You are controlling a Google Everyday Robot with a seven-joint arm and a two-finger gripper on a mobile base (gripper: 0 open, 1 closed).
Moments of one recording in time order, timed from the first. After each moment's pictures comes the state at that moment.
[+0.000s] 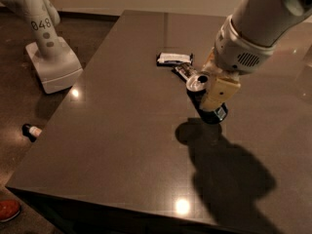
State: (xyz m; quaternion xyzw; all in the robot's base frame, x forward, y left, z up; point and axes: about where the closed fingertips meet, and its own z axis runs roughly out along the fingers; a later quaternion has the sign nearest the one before) arm 0.476 -0.123 0.936 -0.65 0.74 0.04 0.17
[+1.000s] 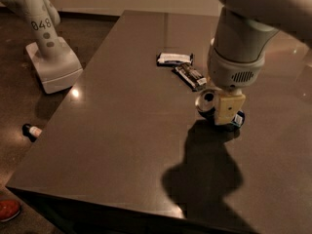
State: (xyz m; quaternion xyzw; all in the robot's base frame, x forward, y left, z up) arm 0.465 -0.152 0.905 -0.72 0.69 -0.06 0.05
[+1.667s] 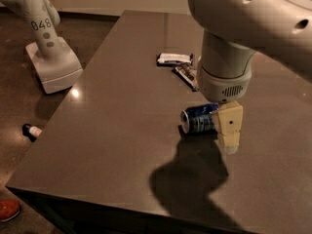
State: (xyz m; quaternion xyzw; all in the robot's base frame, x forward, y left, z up) arm 0.452 -0.141 0.879 -0.76 0.65 -0.07 0.01
